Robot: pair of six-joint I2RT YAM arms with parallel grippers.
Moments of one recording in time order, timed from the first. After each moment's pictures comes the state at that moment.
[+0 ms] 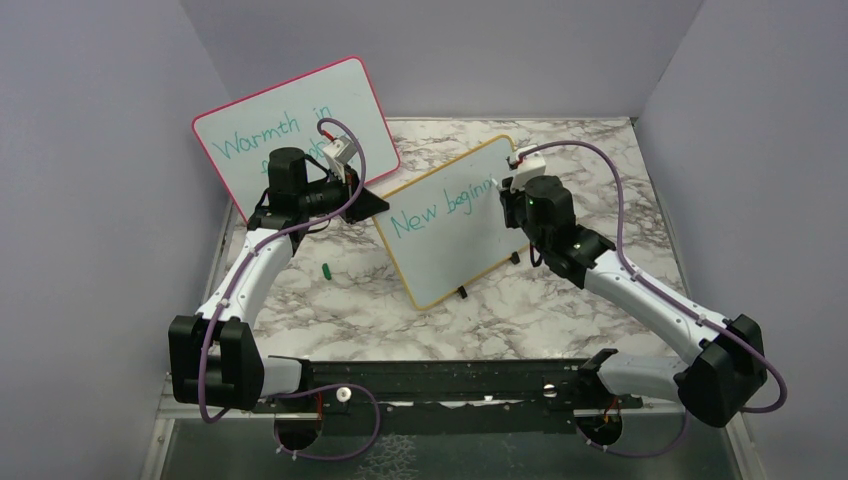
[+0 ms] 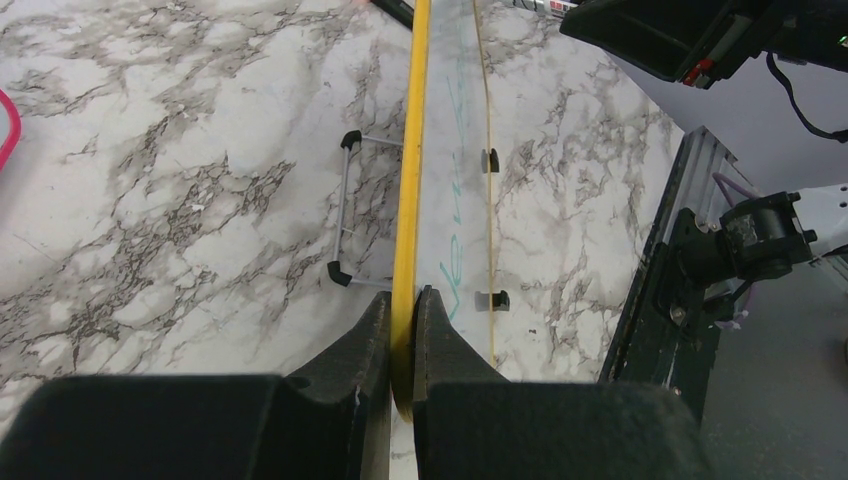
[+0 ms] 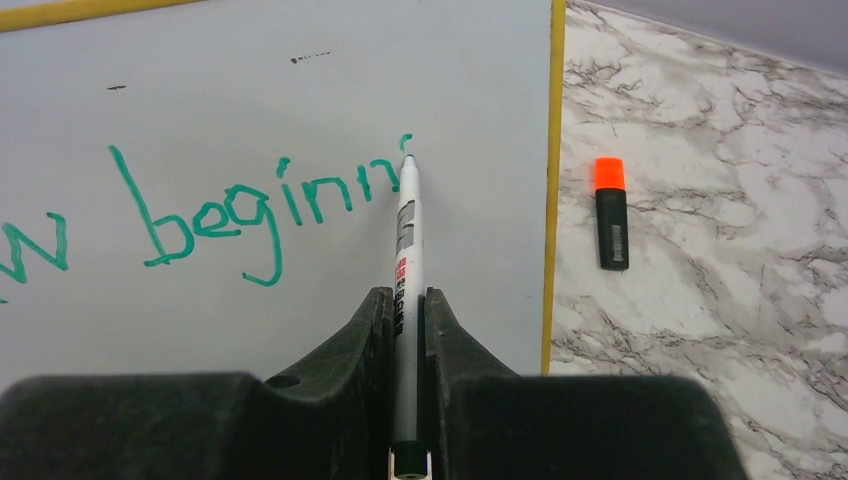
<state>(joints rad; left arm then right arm) -0.12 1.30 0.97 -0.09 0.93 -0.09 0.62 1.20 0.93 -0.07 0.35 0.03</state>
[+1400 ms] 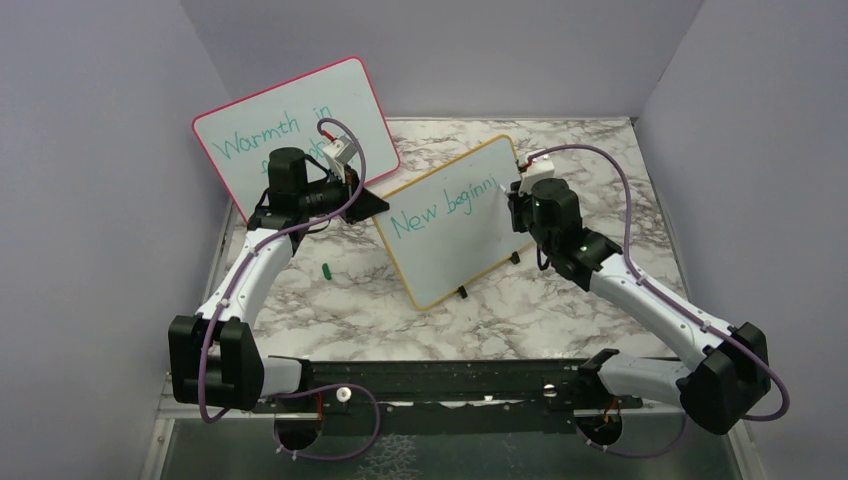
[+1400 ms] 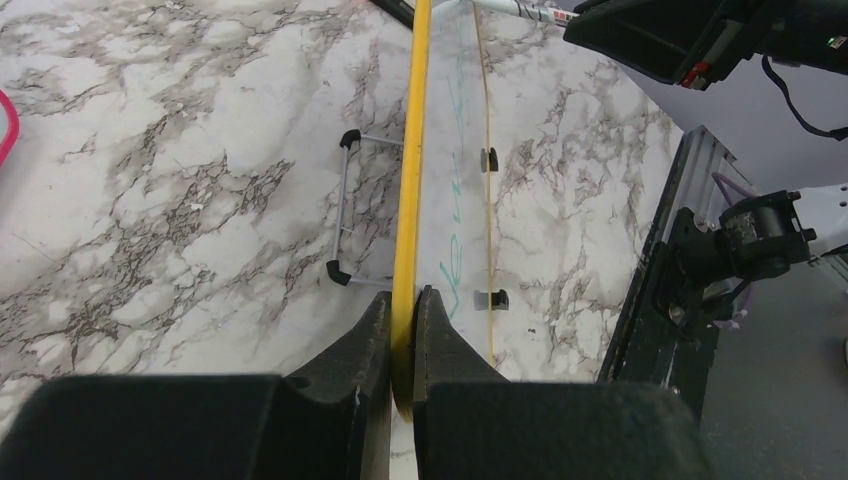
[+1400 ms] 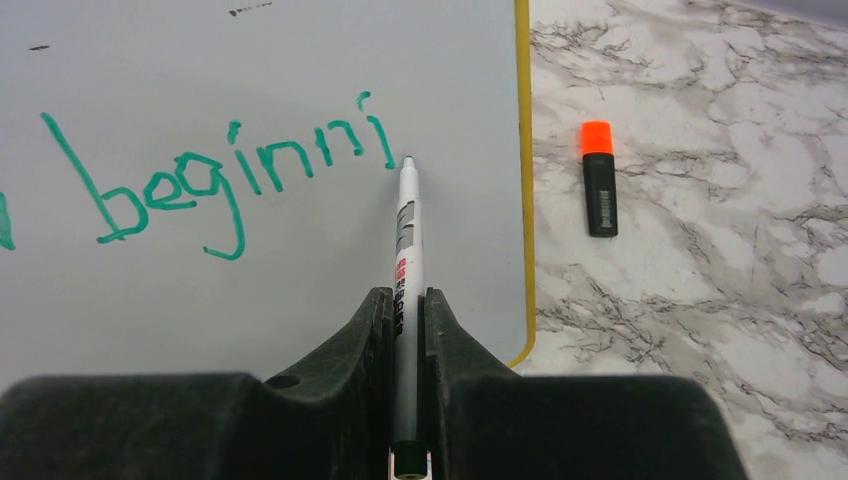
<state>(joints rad) -0.12 1.30 0.97 -0.10 0.93 -0.09 0.59 1.17 0.90 -0.11 0.35 0.05</state>
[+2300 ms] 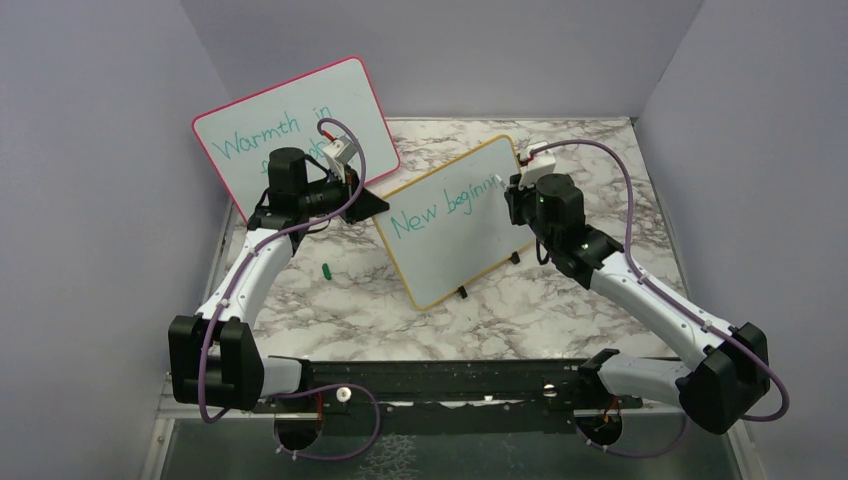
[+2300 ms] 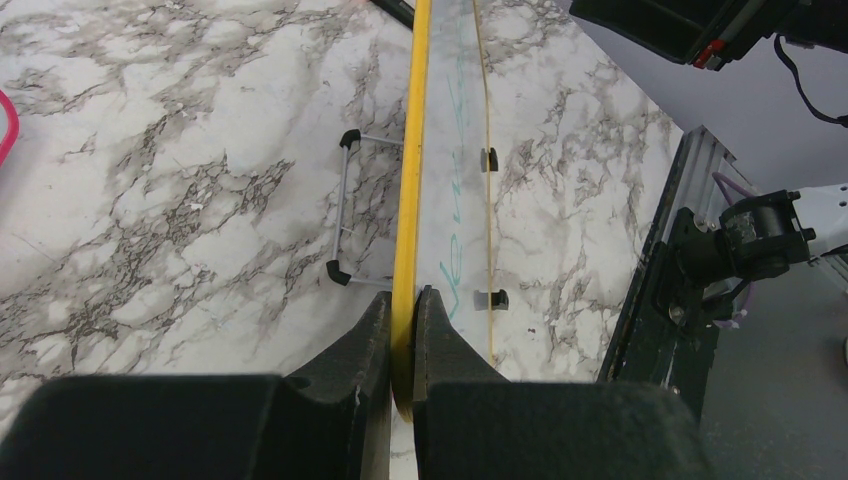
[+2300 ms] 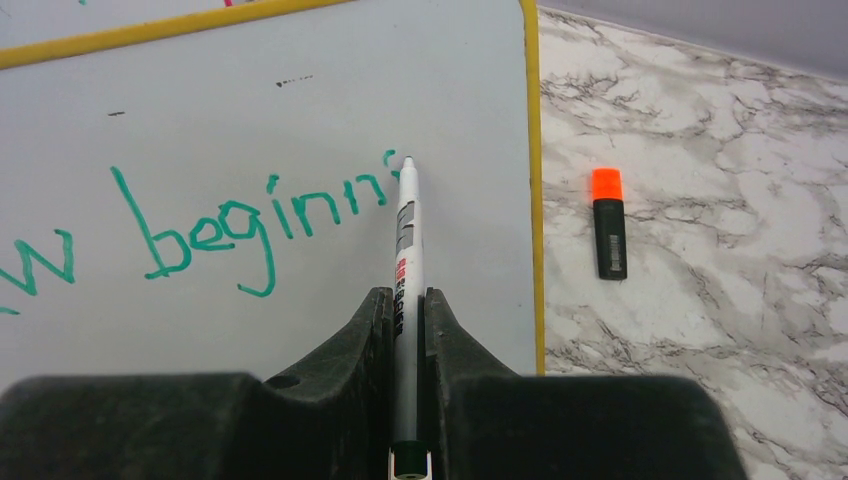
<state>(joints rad) -0.12 1.30 0.97 -0.10 0.93 -0.09 0.57 1.17 0.91 -0.06 0.30 0.03</state>
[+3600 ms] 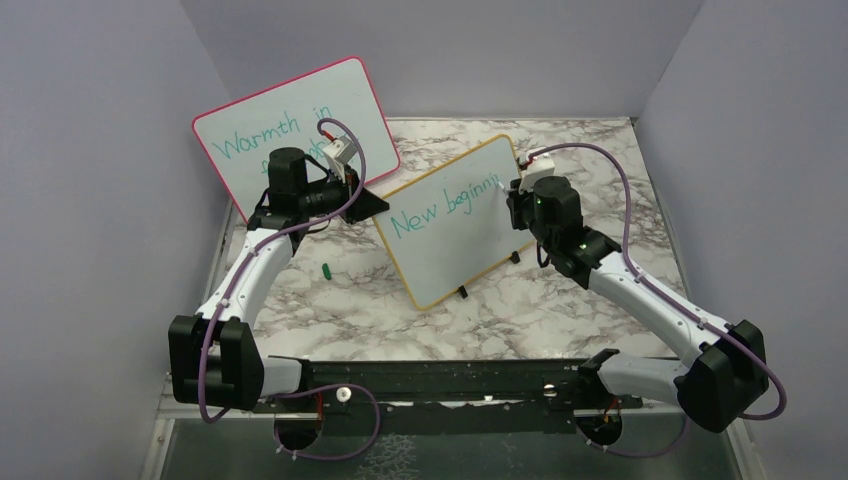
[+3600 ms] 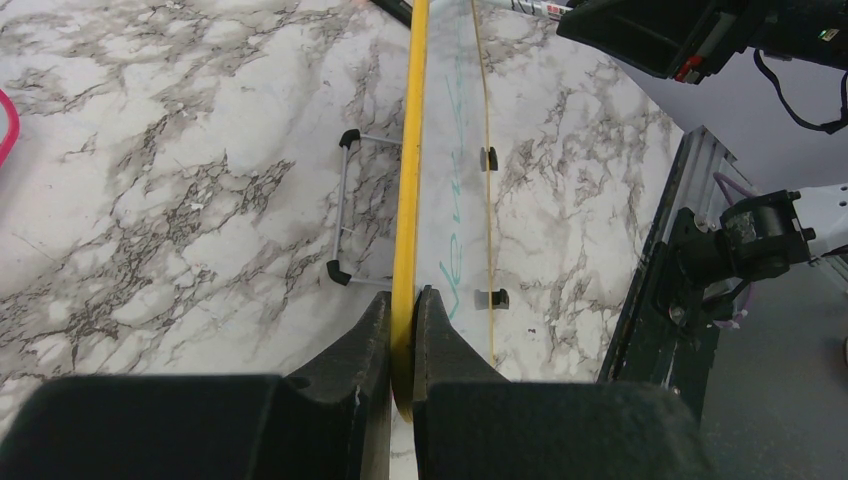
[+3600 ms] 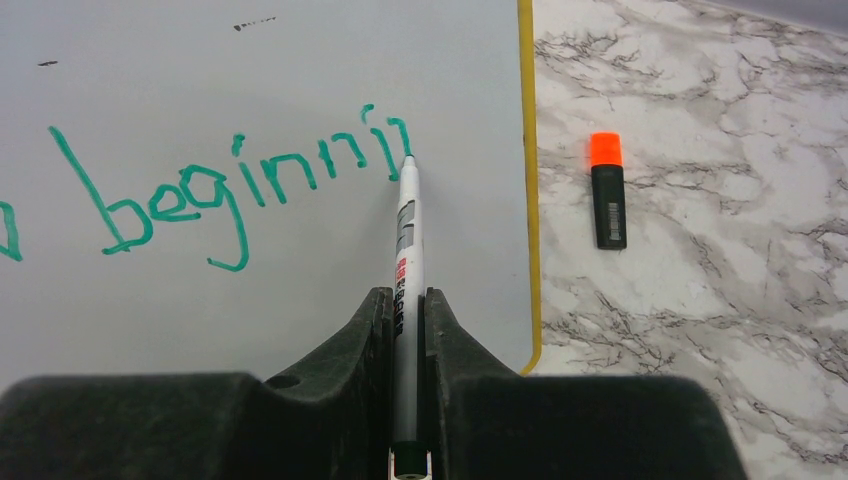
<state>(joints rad) -0.12 1.30 0.97 -0.10 0.93 -0.09 0.56 1.18 0.89 -0.08 0.29 0.05</state>
